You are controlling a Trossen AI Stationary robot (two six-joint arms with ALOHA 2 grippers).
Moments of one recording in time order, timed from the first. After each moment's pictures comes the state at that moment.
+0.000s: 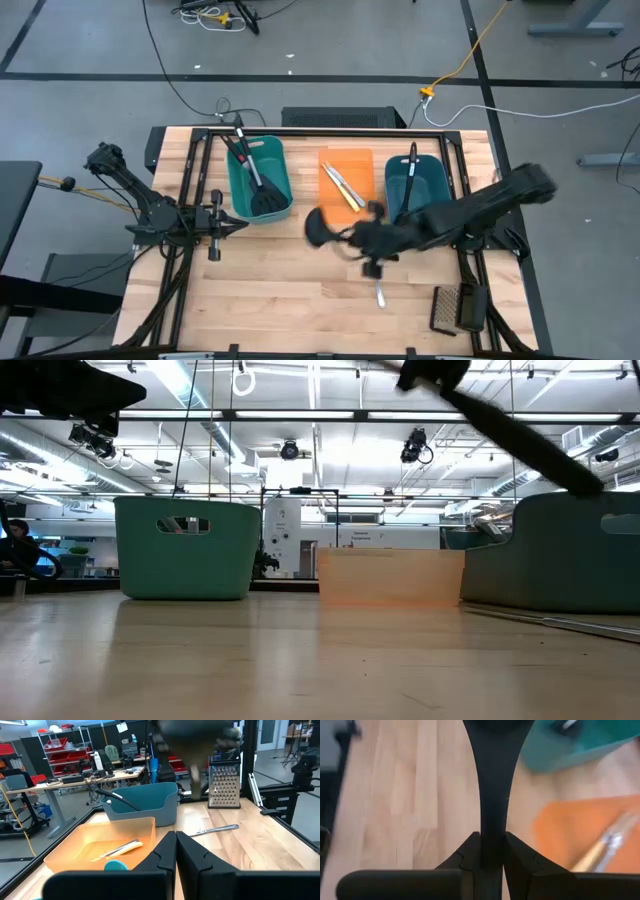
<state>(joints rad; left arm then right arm) -0.68 0.37 0.18 0.17 -0.77 0.09 0.39 1.54 1.35 -0.73 0.33 0.35</state>
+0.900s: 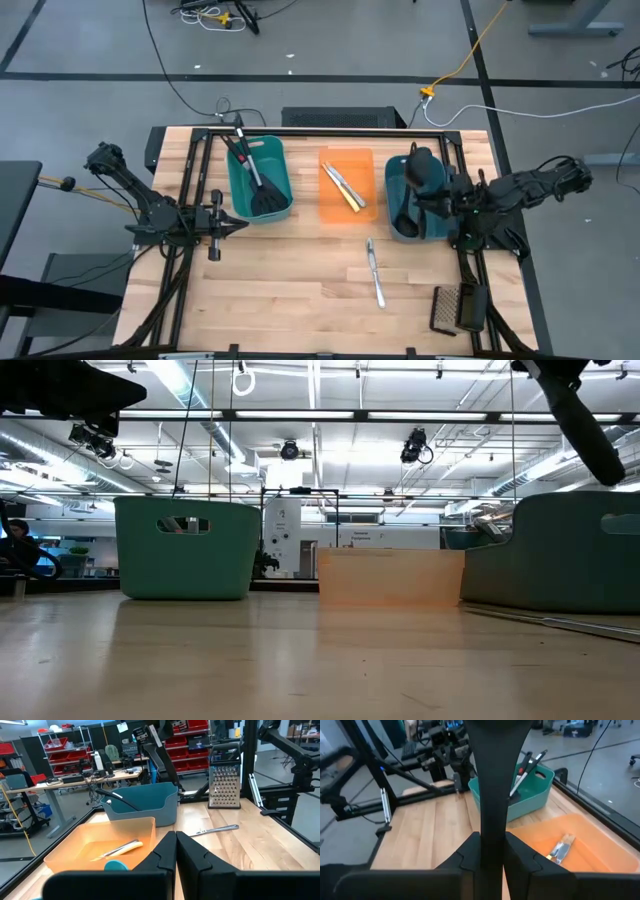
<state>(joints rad) -0.68 0.37 0.18 0.17 -0.77 0.08 0.40 0.50 0.72 -0.53 0.49 0.33</state>
